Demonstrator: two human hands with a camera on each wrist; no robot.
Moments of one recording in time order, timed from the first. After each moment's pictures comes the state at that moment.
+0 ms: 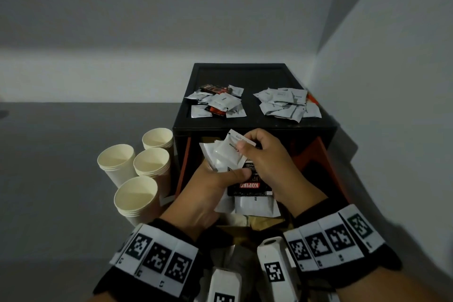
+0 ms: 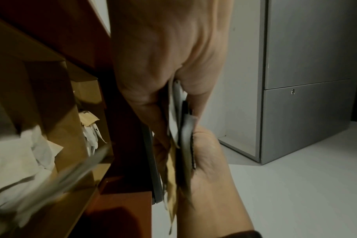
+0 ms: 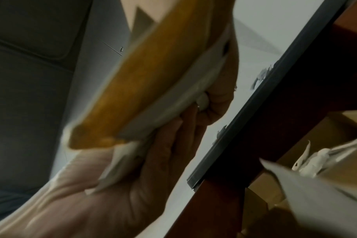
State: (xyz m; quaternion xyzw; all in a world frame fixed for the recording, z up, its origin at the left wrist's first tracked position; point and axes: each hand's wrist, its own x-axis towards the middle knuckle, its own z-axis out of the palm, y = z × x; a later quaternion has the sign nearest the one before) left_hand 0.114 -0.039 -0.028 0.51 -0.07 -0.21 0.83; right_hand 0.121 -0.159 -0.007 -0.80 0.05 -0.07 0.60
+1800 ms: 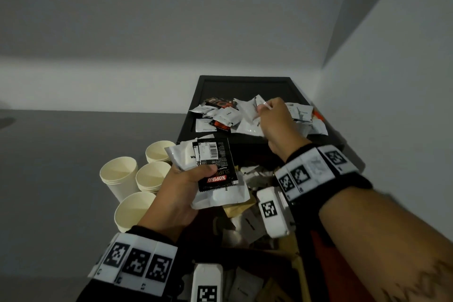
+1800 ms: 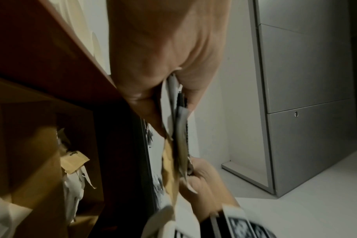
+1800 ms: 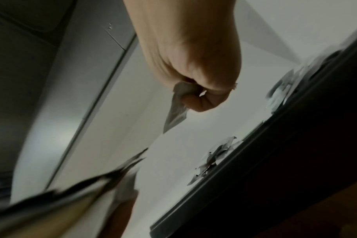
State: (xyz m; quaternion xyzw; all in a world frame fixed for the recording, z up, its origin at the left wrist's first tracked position) left_hand 0.145 -0.010 -0.021 0.48 0.01 -0.11 0.87; right_hand 0.219 -0.176 0.034 -0.79 0.15 -0.16 0.58
